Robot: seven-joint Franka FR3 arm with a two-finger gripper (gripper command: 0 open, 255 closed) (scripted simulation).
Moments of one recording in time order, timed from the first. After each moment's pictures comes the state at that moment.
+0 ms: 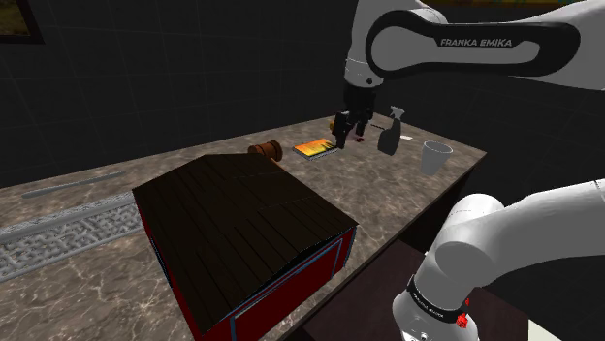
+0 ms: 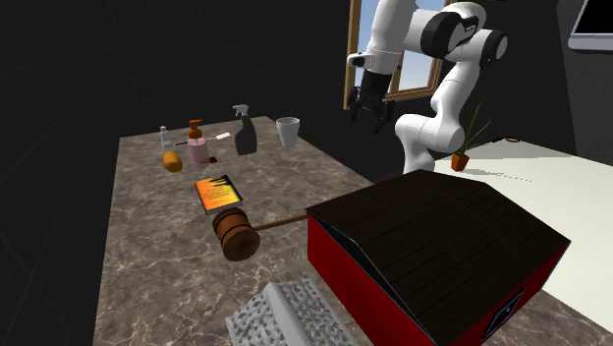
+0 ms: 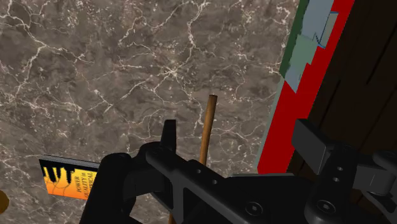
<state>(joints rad) 0.00 -0.75 0.03 -2.40 -0.12 1.72 0.05</state>
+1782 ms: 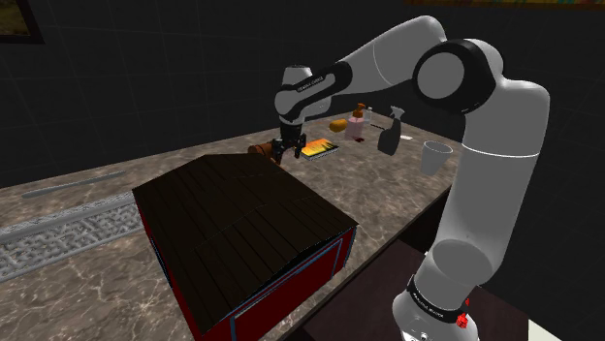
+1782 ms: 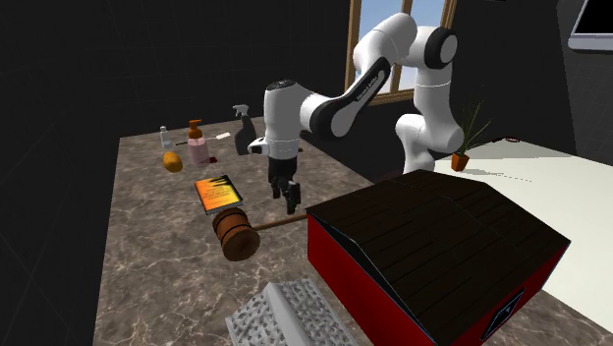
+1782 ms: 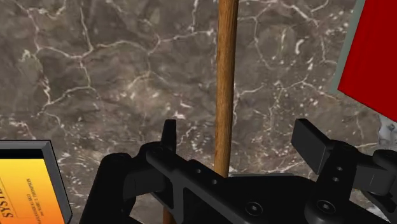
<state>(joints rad) -0.04 0.21 -0.07 -1.95 0.02 2.19 -0.02</state>
